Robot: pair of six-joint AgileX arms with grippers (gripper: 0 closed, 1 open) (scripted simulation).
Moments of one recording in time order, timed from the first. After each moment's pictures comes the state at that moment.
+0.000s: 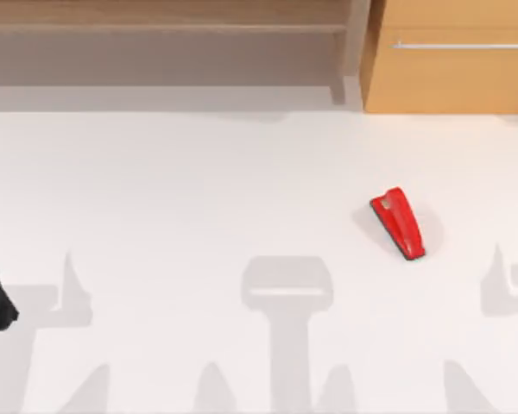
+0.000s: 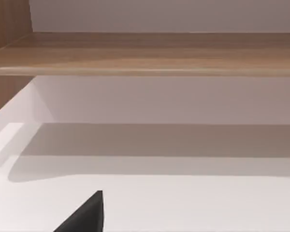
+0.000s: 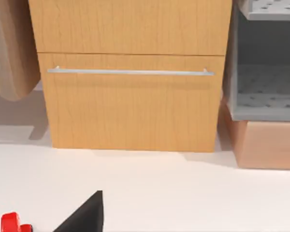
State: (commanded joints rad) left arm 0.00 0.00 0.00 0.00 0.00 0.00; right arm 0.04 0.22 0.21 -0.13 0.00 0.00
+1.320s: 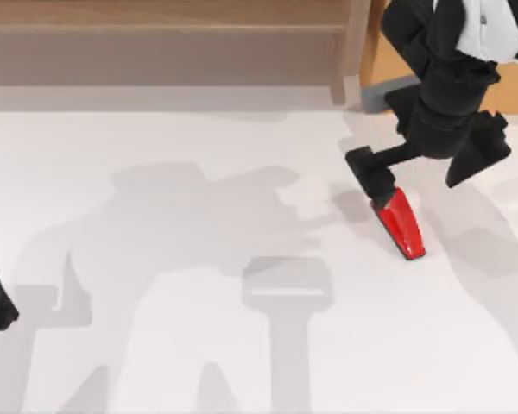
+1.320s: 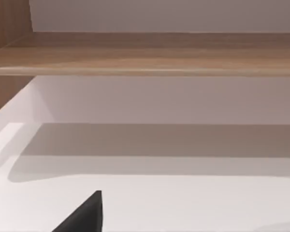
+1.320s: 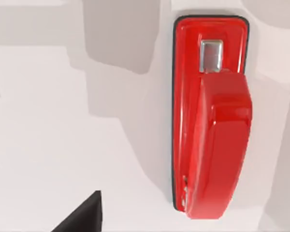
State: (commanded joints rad) left arm 0.00 0.00 0.00 0.00 0.00 0.00; right arm 0.38 2.16 1.75 -1.13 0.00 0.03
